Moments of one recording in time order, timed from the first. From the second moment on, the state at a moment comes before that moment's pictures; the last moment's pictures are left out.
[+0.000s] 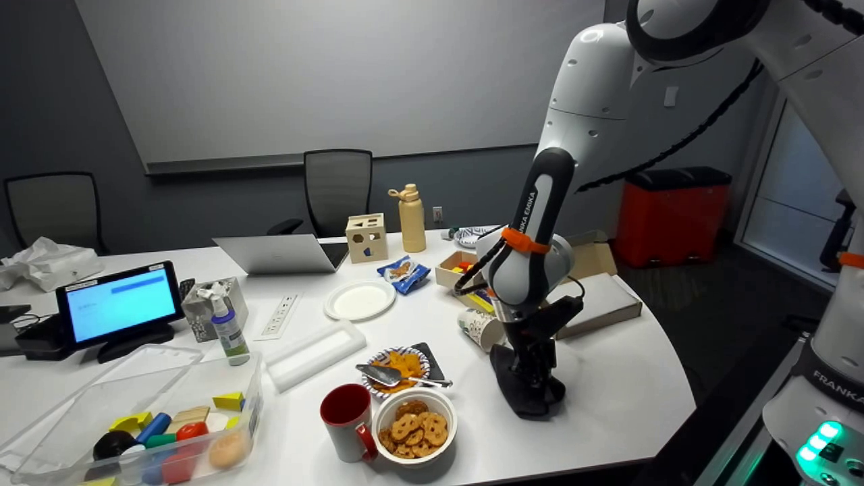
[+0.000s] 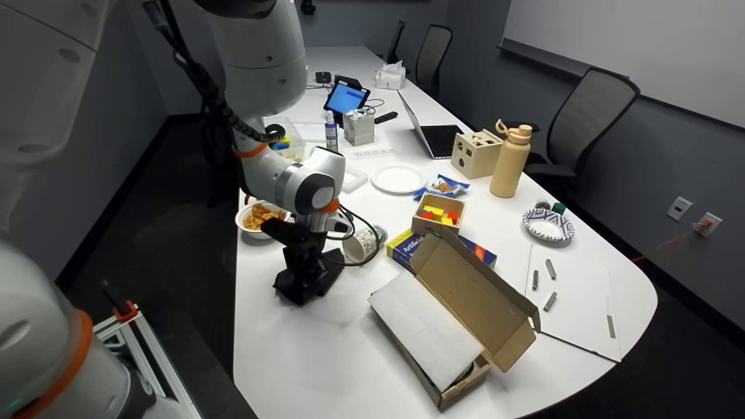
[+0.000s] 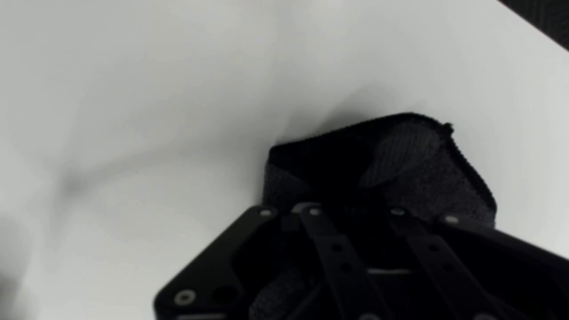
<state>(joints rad) 0.20 0.64 0.12 -2.30 0.02 2.56 0.14</state>
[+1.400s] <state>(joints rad) 0.20 0.65 0.10 -2.41 0.07 2.45 0.19</state>
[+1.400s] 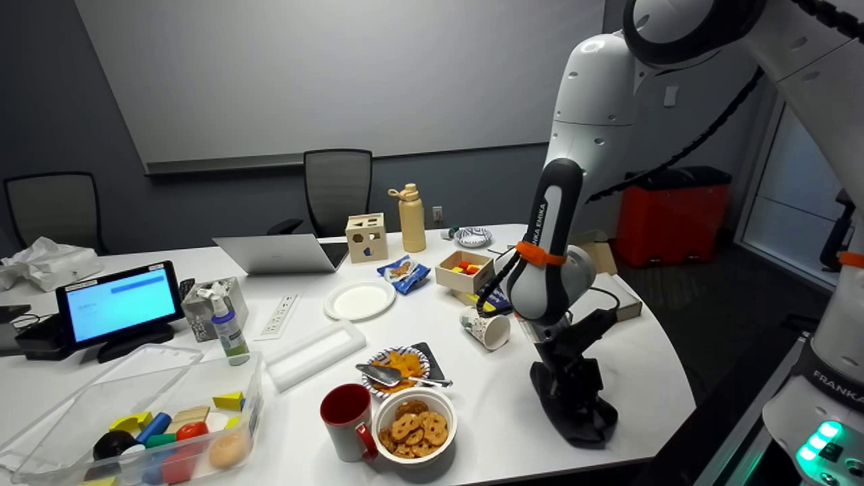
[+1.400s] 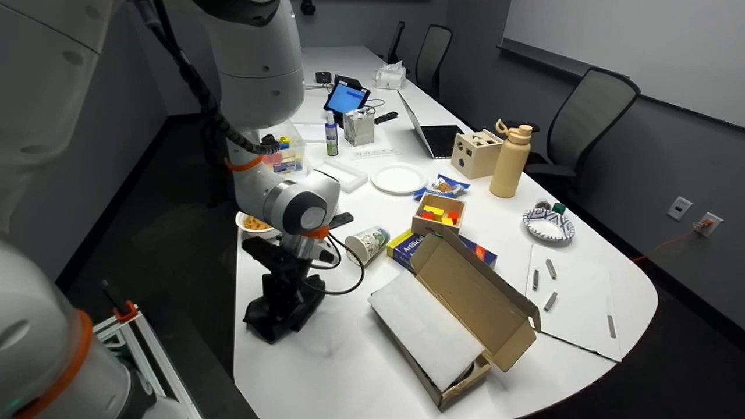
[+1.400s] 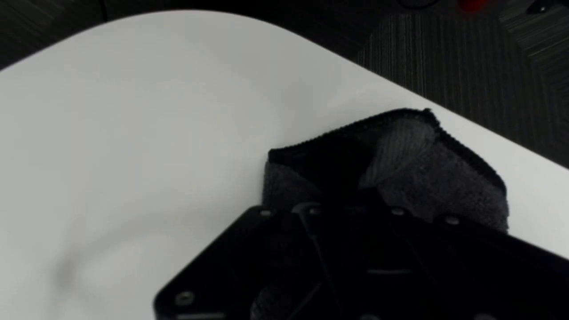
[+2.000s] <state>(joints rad) 0.05 0.58 0.00 -2.56 0.10 2.67 0.18</state>
